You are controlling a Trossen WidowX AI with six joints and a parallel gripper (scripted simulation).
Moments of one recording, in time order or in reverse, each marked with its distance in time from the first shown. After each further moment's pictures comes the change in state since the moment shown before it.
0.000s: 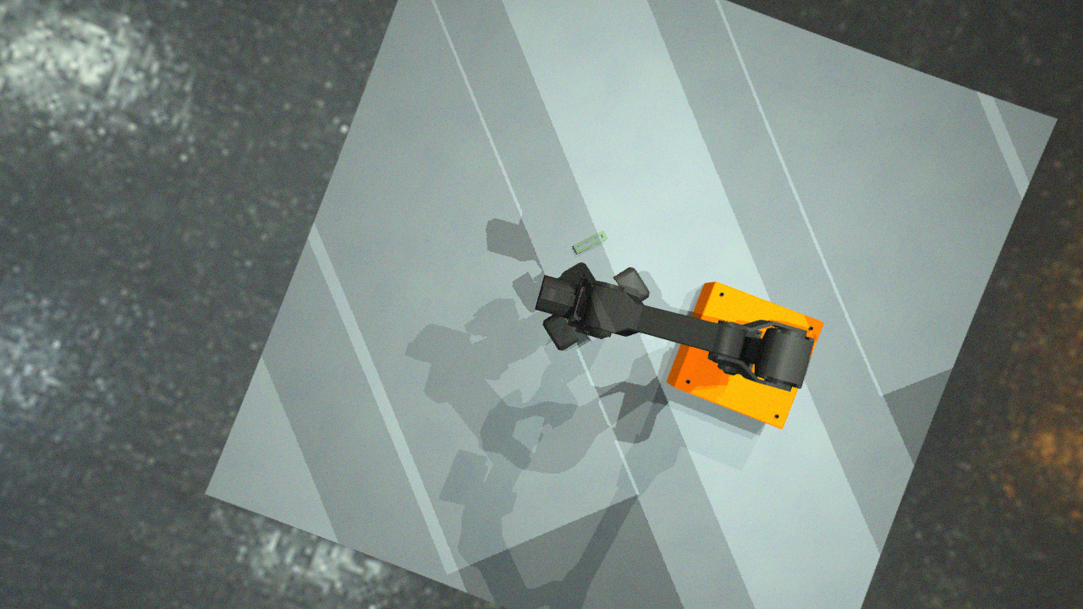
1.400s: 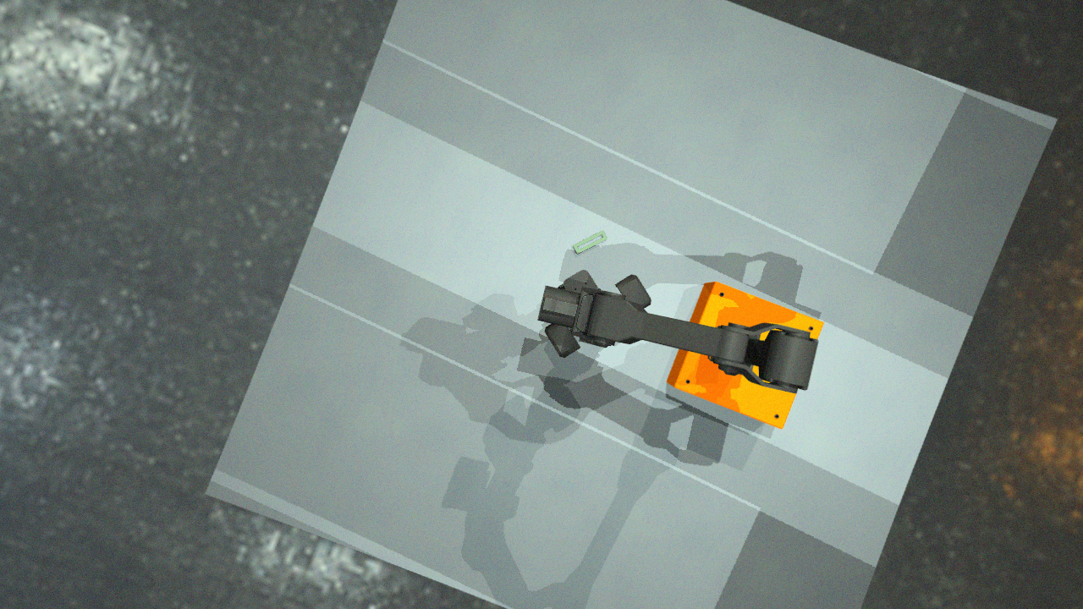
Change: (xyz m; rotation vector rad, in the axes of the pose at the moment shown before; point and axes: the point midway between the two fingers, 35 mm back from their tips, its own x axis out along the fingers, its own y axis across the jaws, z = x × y) arm 0.003 0.004 -0.012 0.004 -0.003 0.003
